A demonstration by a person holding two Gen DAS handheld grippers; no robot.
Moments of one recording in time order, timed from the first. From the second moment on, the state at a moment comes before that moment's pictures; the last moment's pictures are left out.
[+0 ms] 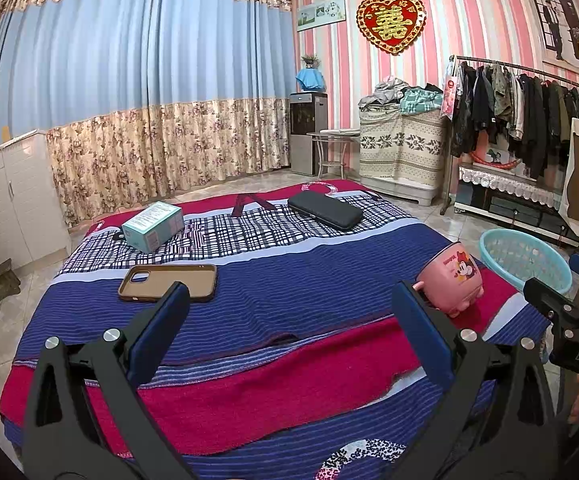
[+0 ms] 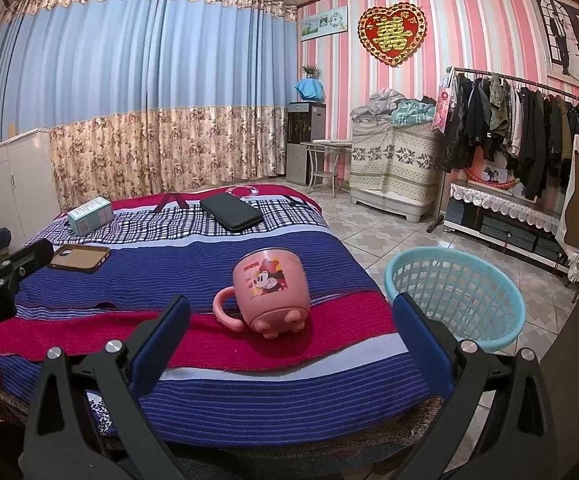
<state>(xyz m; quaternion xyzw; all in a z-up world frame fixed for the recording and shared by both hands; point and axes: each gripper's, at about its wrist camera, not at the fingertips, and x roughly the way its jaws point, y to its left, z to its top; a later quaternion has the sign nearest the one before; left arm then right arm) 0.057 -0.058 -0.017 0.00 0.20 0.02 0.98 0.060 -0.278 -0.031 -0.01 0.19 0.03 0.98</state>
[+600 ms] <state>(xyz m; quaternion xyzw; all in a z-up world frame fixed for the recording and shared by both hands) 0.057 -0.055 -0.016 0.01 0.20 0.02 0.98 0.060 -0.278 -0.032 -0.01 0.19 0.03 0.98</state>
